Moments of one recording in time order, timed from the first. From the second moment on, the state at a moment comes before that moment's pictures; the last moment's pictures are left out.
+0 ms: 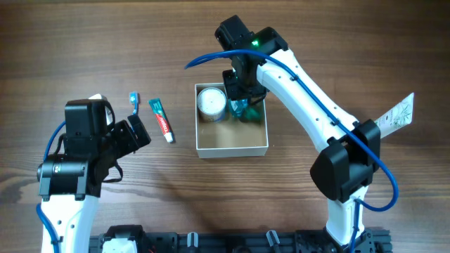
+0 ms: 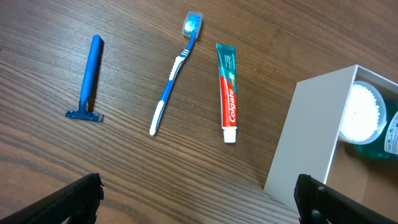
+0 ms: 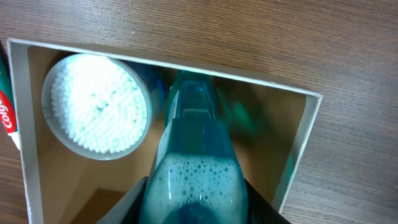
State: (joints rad) left arm 0.01 0.99 1.00 -1.04 -0.03 -0.43; right arm 0.58 2.07 1.96 -1.30 0.02 0.37
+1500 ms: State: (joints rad) left arm 0.01 0.99 1.00 -1.05 -0.03 -0.43; right arm -0.23 1.58 1.98 -1.58 0.18 0.39
